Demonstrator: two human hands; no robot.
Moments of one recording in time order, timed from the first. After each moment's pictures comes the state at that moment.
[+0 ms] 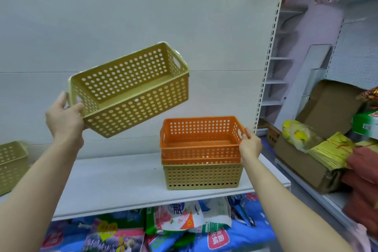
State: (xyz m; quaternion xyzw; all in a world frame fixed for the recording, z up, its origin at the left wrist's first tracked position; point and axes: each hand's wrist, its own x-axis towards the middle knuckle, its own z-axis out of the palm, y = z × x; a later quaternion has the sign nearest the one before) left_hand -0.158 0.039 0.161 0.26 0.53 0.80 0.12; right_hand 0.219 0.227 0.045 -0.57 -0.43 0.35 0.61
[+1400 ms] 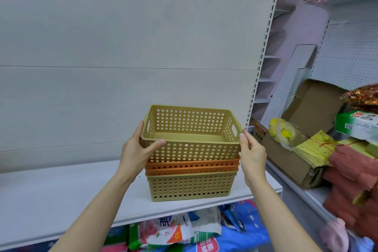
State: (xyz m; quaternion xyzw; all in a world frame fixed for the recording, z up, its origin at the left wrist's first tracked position) left_hand -0.055 0.129 0.058 0.53 0.59 0.57 0.22; right_hand 0.241 0.197 0.053 -0.49 -0.51 0.32 0.63
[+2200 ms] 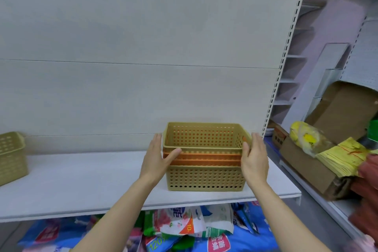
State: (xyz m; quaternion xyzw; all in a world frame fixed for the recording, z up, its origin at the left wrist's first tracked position) left_hand -0.043 0.120 0.015 0.53 0.68 0.48 0.16; right_hand 0.222 0.208 0.019 -0.58 -0.65 0.08 0.48
